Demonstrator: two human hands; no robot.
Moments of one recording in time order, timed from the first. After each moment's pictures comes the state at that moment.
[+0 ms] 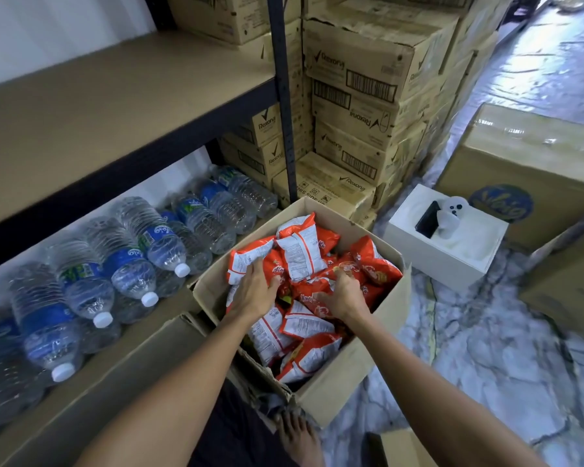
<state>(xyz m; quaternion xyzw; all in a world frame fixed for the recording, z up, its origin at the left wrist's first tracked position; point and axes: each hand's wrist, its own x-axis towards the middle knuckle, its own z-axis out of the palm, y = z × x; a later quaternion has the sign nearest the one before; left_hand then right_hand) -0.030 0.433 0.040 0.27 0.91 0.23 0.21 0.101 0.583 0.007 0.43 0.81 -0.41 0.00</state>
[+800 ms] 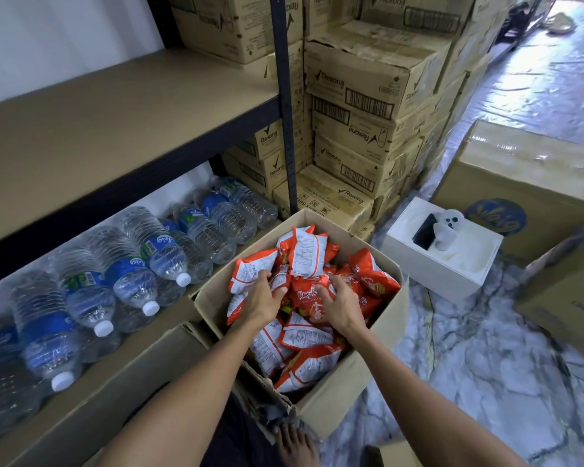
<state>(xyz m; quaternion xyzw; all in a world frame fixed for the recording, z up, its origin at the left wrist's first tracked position) -0.027 0.442 0.039 0.22 0.89 0.32 0.25 0.107 0.566 0.030 0.41 0.76 -0.49 -0.09</state>
